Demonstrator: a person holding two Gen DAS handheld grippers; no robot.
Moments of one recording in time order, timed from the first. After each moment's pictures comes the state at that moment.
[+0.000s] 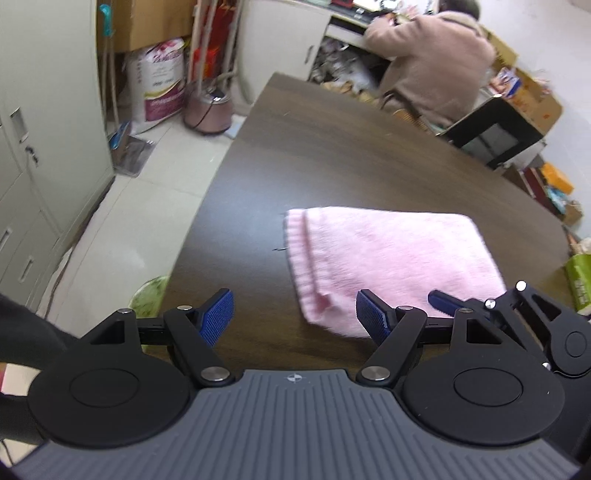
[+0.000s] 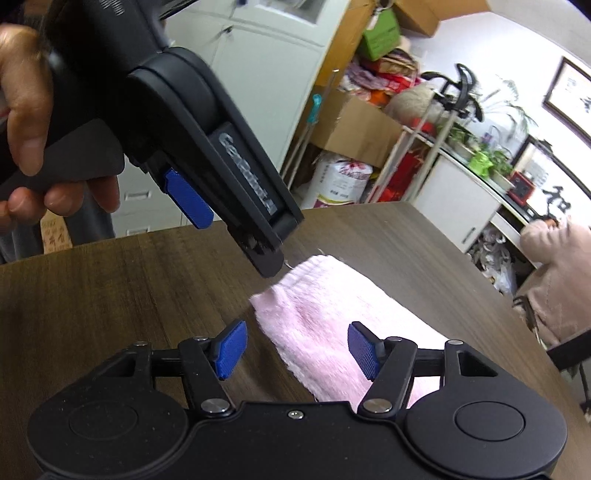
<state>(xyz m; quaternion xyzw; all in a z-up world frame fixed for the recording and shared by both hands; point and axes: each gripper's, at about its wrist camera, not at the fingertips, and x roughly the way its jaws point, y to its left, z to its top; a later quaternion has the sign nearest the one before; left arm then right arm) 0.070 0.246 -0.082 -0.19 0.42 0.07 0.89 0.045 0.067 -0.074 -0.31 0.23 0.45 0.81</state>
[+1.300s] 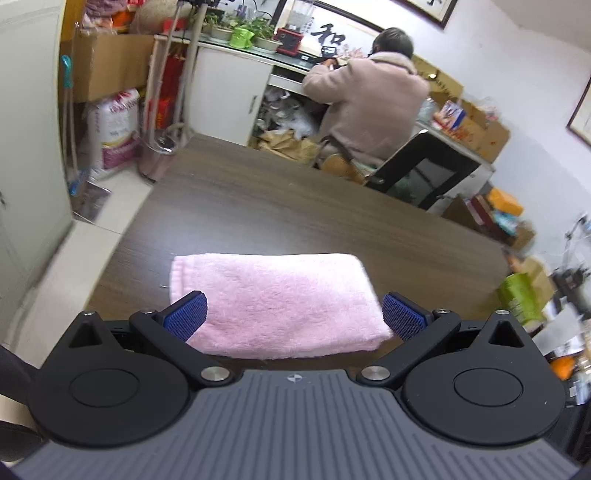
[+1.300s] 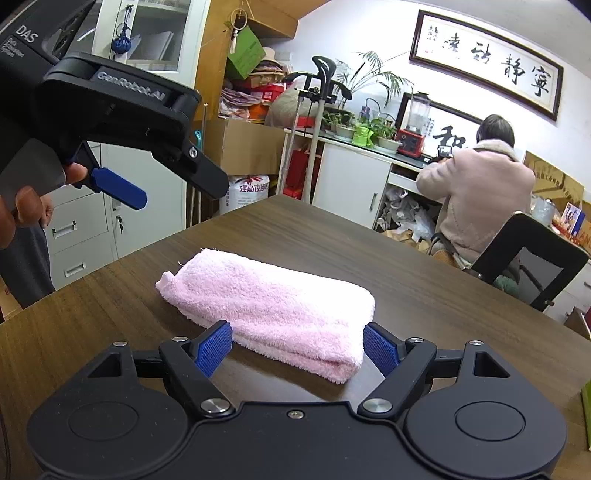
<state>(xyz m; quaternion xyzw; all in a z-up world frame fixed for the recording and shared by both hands) 0.057 0.156 -0.015 -0.16 0.34 0.04 0.92 0.048 -0.075 -0.027 -0.18 0.24 0.34 0.89</state>
